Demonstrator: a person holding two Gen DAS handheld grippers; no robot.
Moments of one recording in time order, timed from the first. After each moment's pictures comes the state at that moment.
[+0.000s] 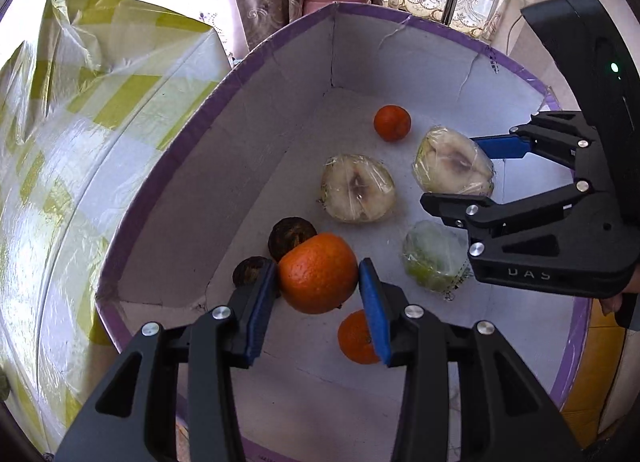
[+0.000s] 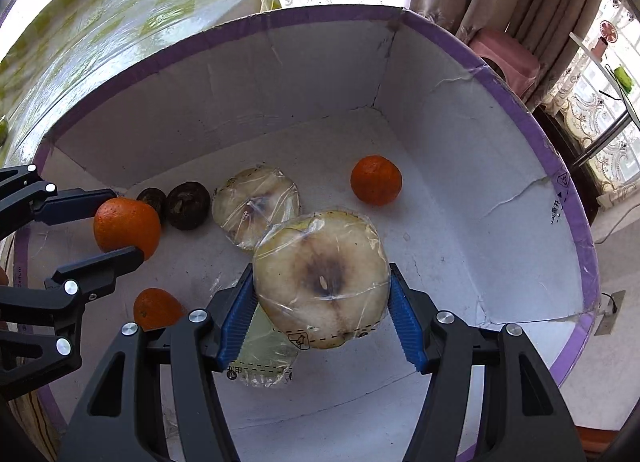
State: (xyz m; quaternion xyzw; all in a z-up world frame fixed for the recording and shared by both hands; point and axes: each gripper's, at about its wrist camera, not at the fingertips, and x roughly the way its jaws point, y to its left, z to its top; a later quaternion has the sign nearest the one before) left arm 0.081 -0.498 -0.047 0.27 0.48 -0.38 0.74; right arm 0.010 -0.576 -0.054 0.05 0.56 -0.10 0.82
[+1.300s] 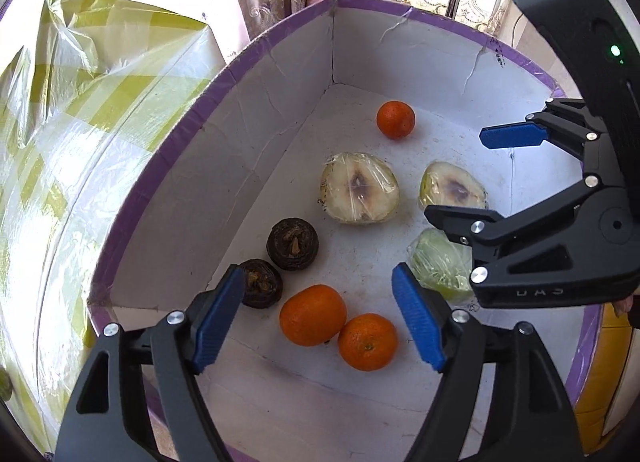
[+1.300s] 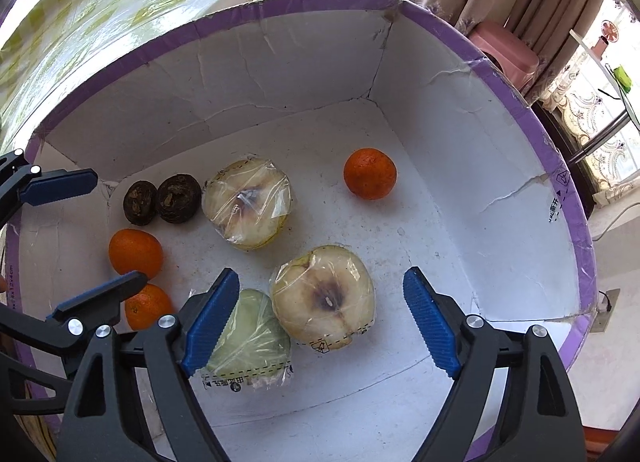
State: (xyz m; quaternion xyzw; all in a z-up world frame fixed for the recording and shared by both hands) left arm 0.075 -0.501 -0.047 0.27 0.47 -0.37 0.75; right arm 0.020 -0.578 -0.056 0.04 0.57 -0.11 0.81
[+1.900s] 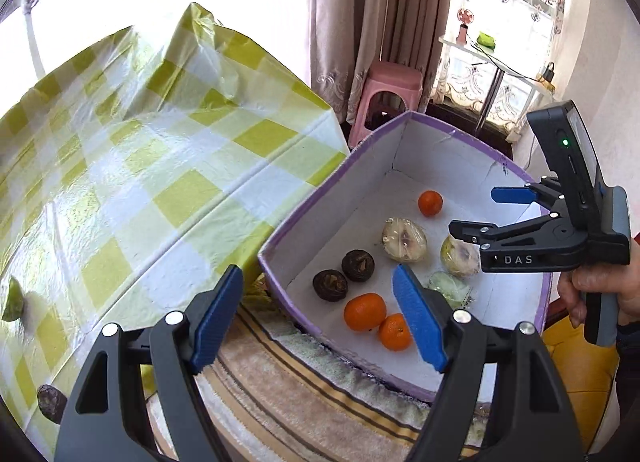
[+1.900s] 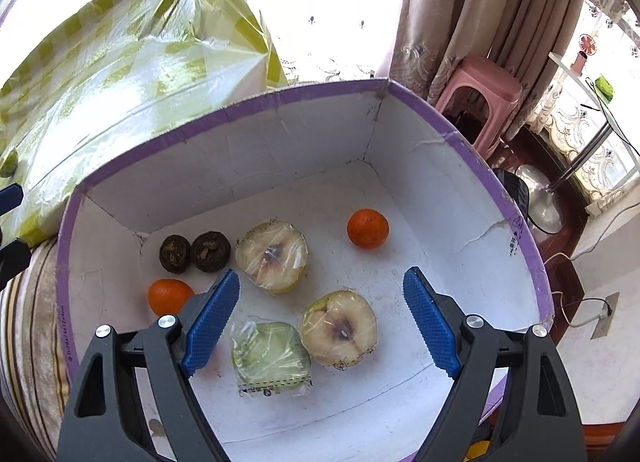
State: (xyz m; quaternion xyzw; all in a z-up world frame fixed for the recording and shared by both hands) left arm 0.068 -0.386 0.050 0.14 0.40 -0.32 0.85; right arm 0.004 -0.562 0.001 0.05 0.49 -0.12 0.86
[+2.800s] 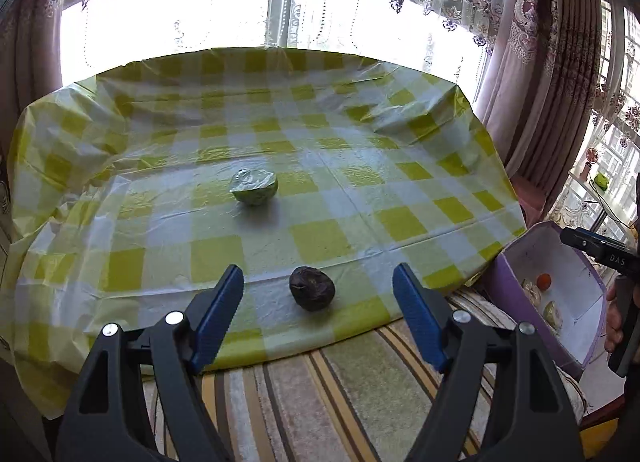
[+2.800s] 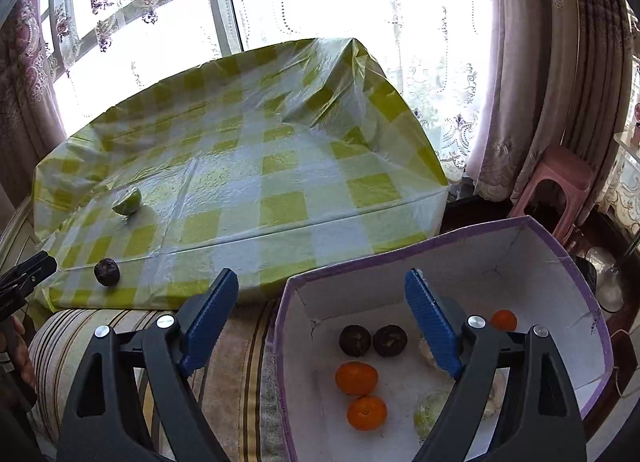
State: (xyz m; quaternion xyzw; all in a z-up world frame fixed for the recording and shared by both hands) left arm 0.024 -0.102 0.078 -0.03 0.34 -0.08 0.94; right arm 0.016 -0.438 0.074 0.05 0.36 0.03 0.93
